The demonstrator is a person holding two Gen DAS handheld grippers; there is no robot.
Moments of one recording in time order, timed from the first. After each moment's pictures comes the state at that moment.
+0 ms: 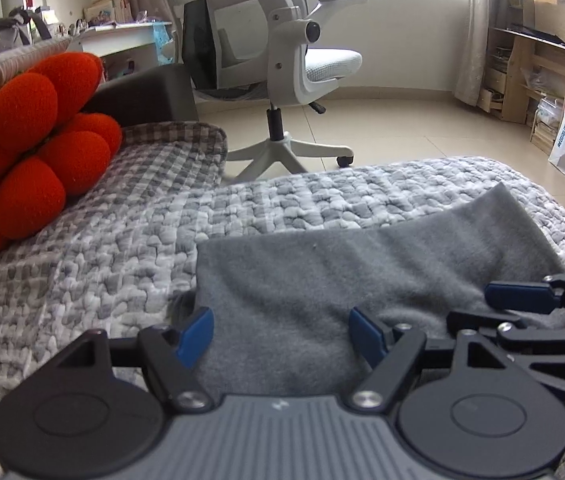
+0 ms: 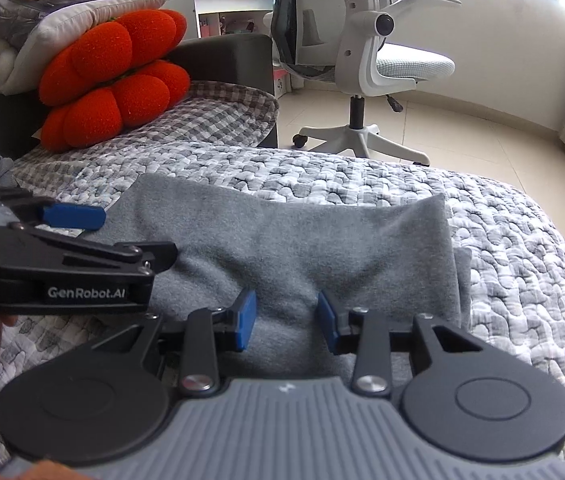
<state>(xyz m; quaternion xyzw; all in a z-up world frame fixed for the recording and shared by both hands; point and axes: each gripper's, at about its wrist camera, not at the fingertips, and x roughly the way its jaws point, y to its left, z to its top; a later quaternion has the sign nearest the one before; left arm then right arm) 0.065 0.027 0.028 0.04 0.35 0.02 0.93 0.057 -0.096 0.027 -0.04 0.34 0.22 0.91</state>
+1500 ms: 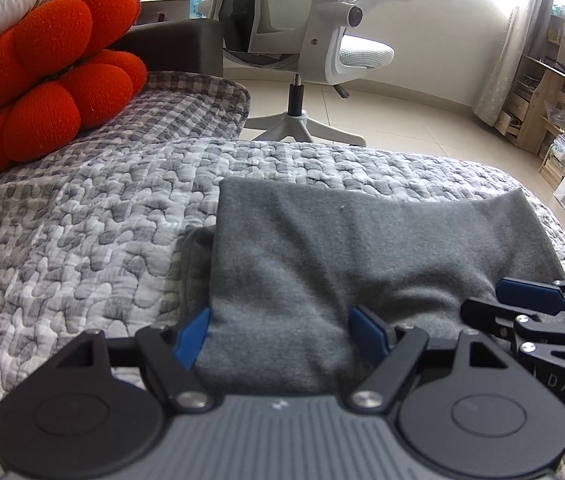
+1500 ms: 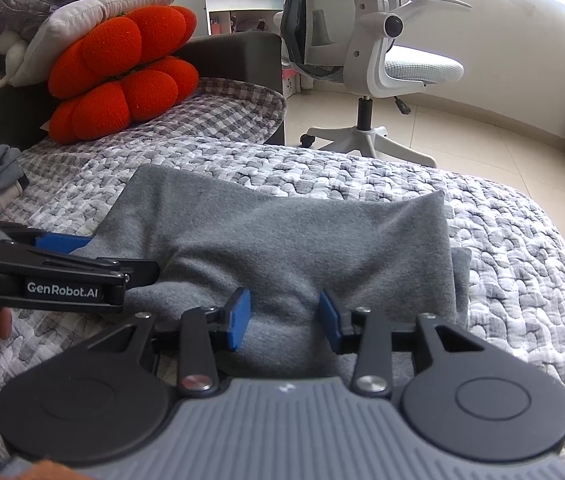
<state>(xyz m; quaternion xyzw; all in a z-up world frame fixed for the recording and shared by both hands) 0.054 0.049 0.012 -0.04 0.38 0.03 0.92 0.056 -0.101 0.024 -0.06 0.33 0.23 0.91</state>
